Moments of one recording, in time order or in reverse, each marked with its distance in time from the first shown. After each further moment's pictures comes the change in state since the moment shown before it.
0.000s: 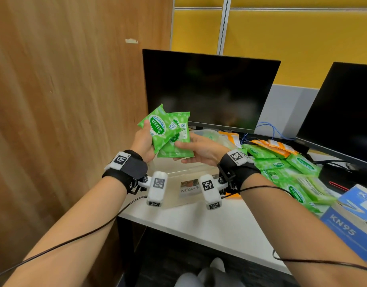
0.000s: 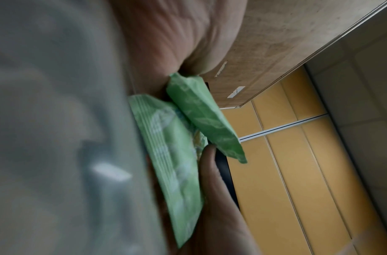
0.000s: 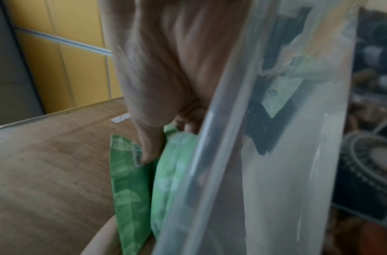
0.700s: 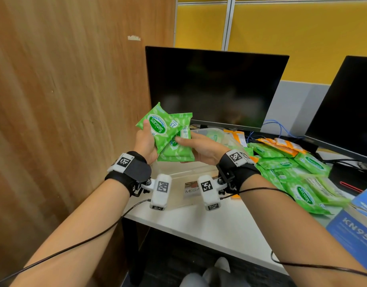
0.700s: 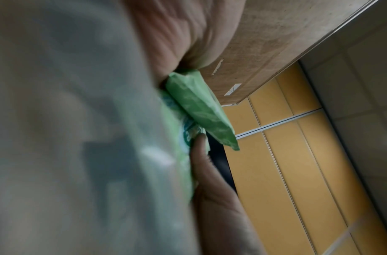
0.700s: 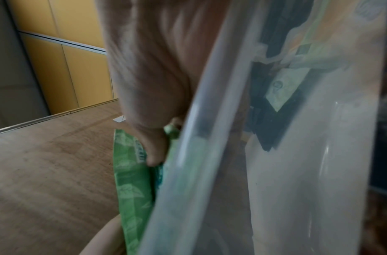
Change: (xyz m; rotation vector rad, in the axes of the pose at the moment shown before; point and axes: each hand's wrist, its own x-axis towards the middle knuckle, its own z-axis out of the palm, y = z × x) left_hand 0.015 -0.005 -0.006 -0.029 0.084 0.063; right_hand 0.019 0.006 0.005 0.043 -0.031 -0.009
